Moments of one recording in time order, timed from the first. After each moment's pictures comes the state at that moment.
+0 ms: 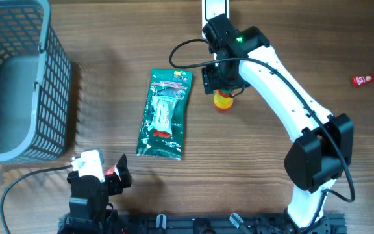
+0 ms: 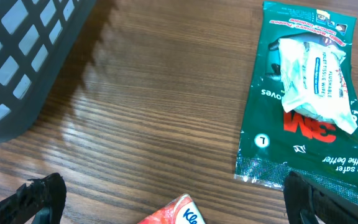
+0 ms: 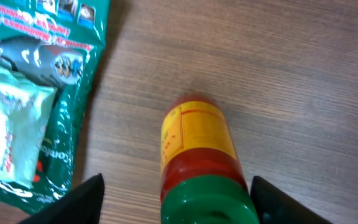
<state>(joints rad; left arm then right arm) -0.13 0.01 0.30 -0.94 -0.18 -0.25 0.49 1.99 1.81 -1.24 0.03 0.28</state>
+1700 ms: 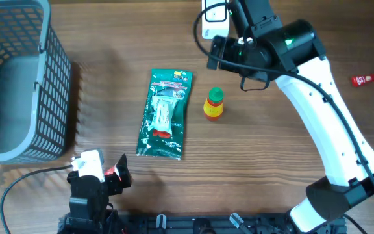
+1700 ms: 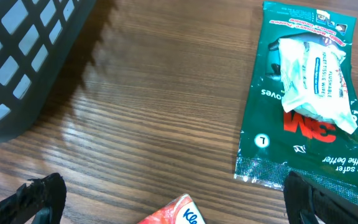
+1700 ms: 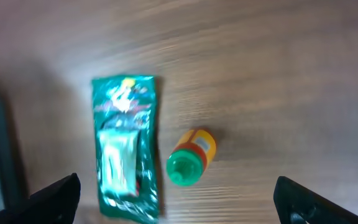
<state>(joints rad) -0.13 0.01 0.30 -0.94 -0.18 -0.25 0.48 1.77 1.98 -1.34 0.09 0.76</state>
